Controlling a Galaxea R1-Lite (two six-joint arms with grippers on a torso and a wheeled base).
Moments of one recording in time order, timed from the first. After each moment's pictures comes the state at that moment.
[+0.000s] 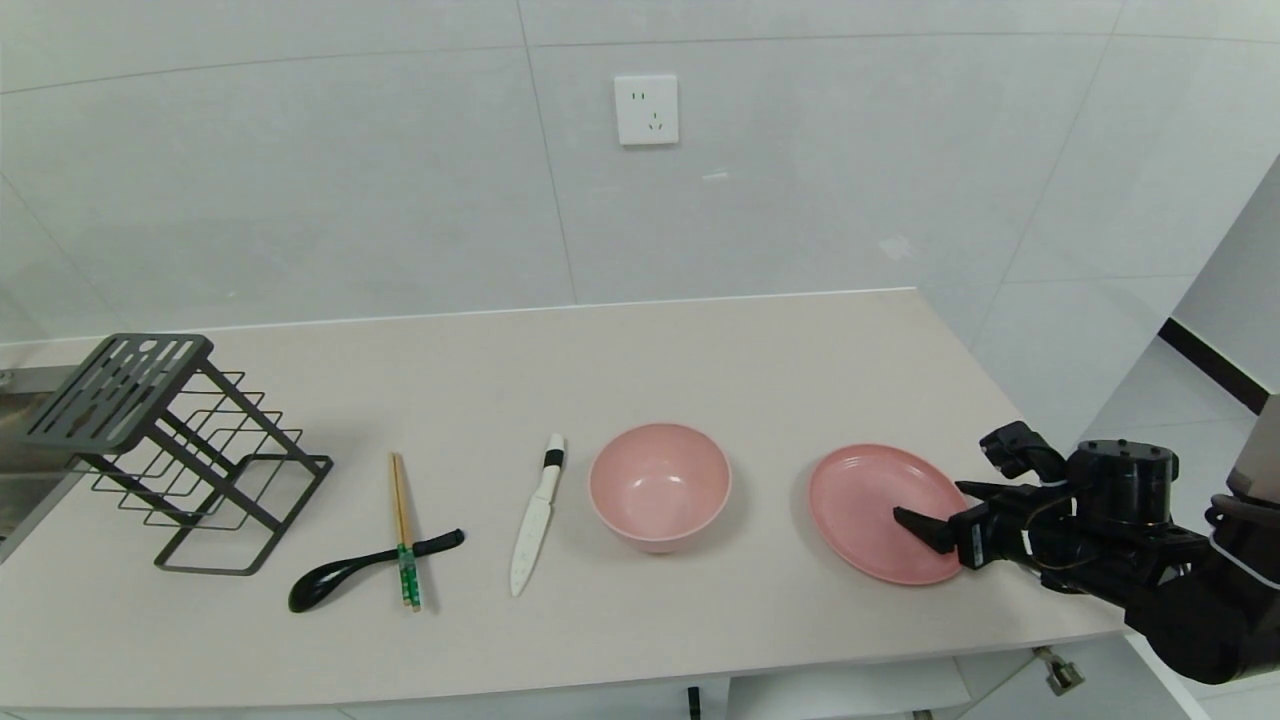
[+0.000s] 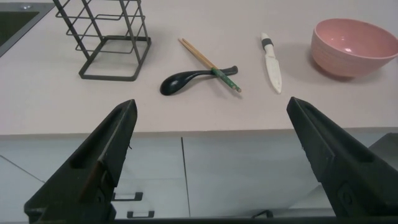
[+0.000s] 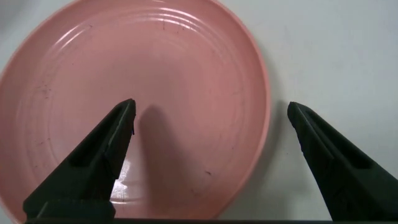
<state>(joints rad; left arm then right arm) 0.00 0.00 0.00 0.00 0.03 -0.04 0.10 2.13 -0.49 -1.26 0.31 -0.14</state>
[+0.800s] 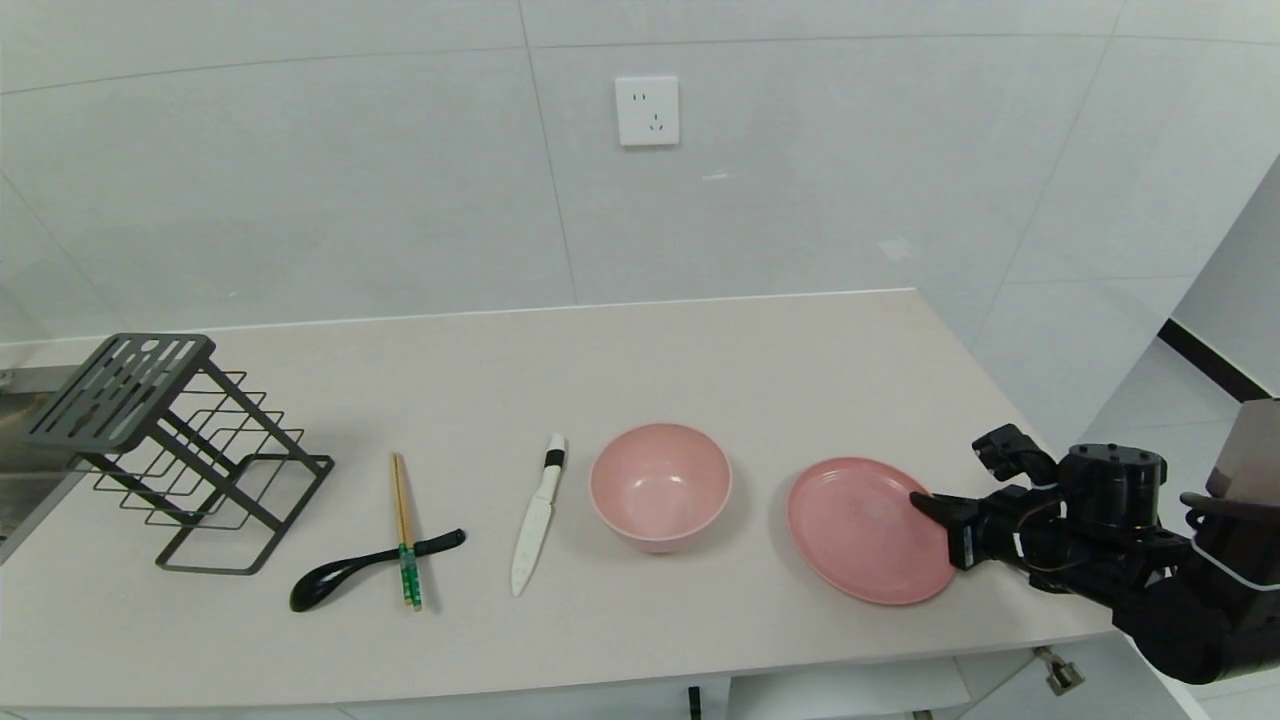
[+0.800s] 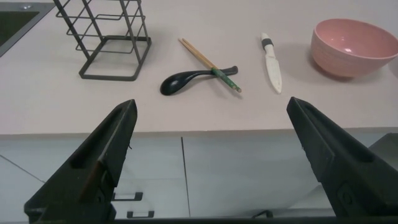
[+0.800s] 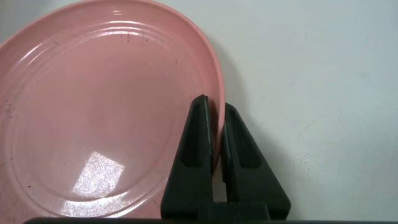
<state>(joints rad) 0.00 0.00 0.00 0.00 0.03 -0.04 0.09 2.18 -0.50 -1.29 0.35 -0.14</state>
